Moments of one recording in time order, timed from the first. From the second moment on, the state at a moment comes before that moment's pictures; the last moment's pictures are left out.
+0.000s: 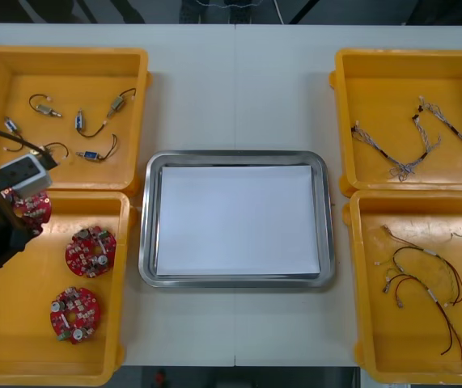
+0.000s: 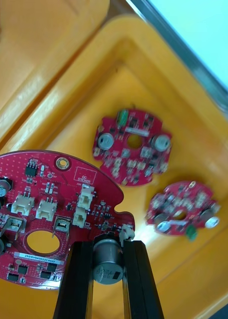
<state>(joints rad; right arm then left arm) 0.26 -0.88 -0.40 -2.05 -0.94 1.56 1.47 -0.07 1.27 0.00 -2.36 1.14 1.44 -1.58</state>
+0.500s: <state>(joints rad) 0.12 -0.88 -0.54 -2.23 -1.05 1.91 1.47 -0.49 1.07 -0.38 -2.39 1.00 1.61 -1.39</state>
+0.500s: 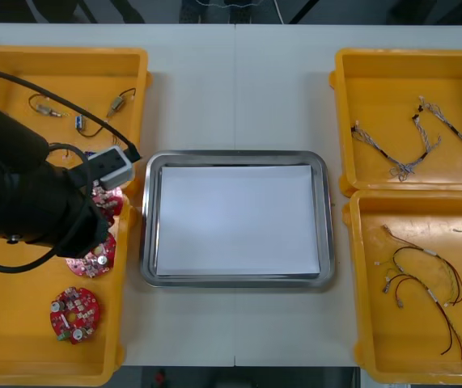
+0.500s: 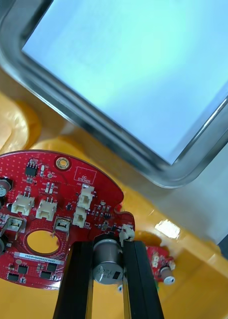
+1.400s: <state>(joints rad) -0.13 -1.01 -0.36 -2.42 -1.18 1.91 1.47 -0.75 0.77 -0.86 -2.19 0.69 1.54 -0.97</state>
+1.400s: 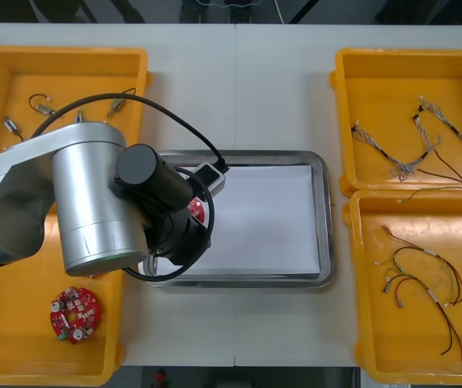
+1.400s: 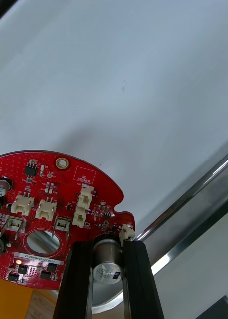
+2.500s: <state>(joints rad) -0.21 -1.03 -0.26 -2.46 -1.19 1.92 1.47 -0.75 0.77 -1.03 -2.09 0.61 1.36 -0.85</state>
